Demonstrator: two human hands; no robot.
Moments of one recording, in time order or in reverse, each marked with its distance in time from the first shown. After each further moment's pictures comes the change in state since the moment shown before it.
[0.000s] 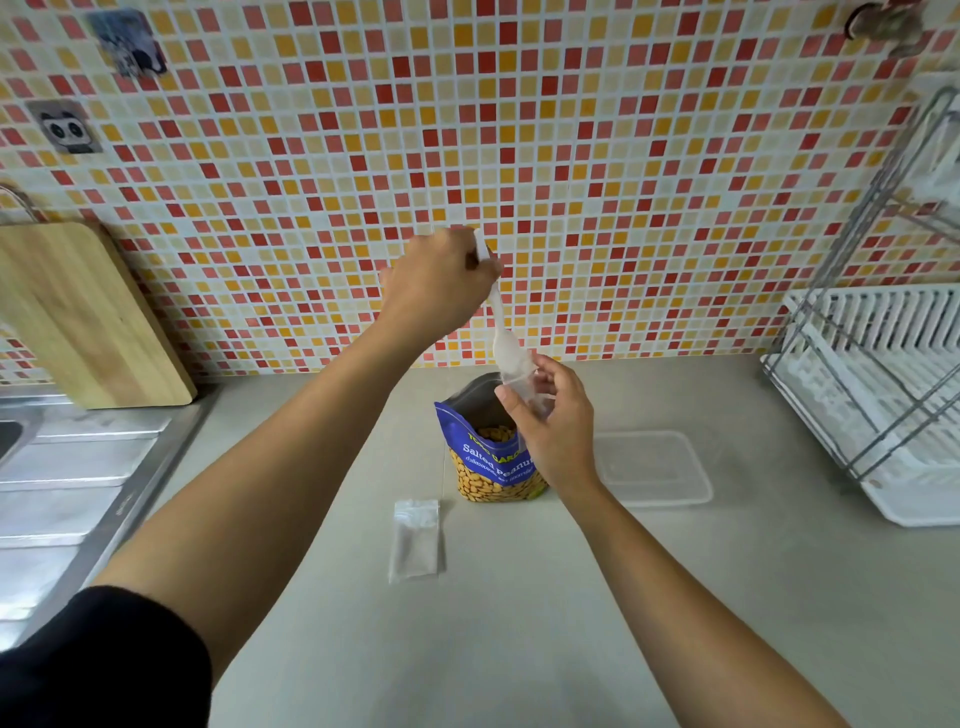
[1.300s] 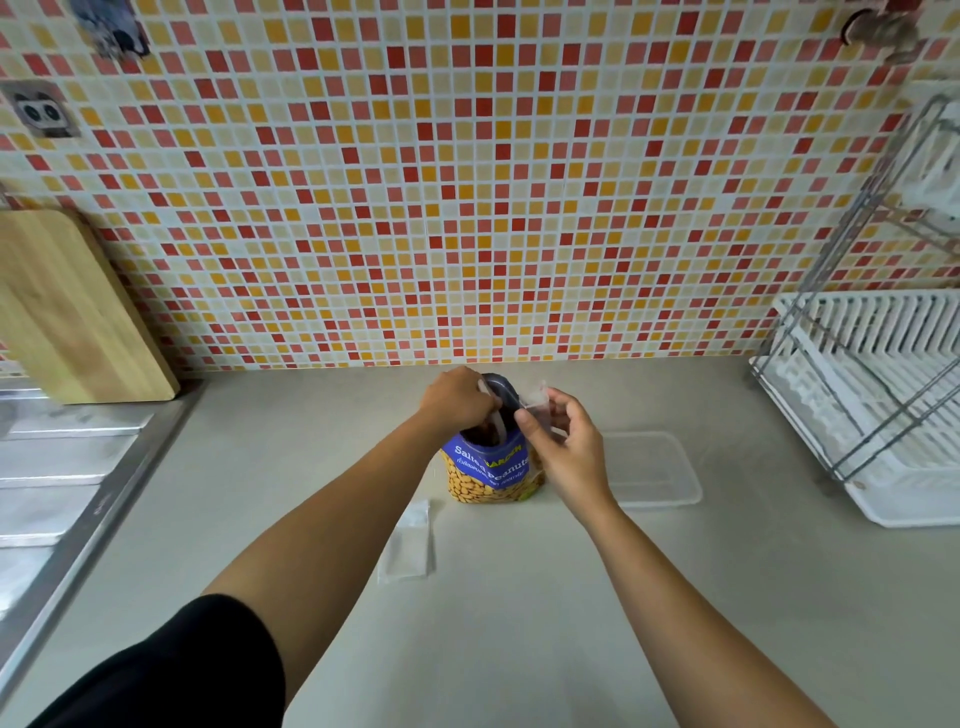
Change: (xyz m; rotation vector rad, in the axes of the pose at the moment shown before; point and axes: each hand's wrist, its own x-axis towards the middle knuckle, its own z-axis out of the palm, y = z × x) left_hand -0.025 -0.069 0.120 -0.033 -0.469 -0.279; right_hand -0.010 0.038 -0.016 0.140 -0.059 0.232
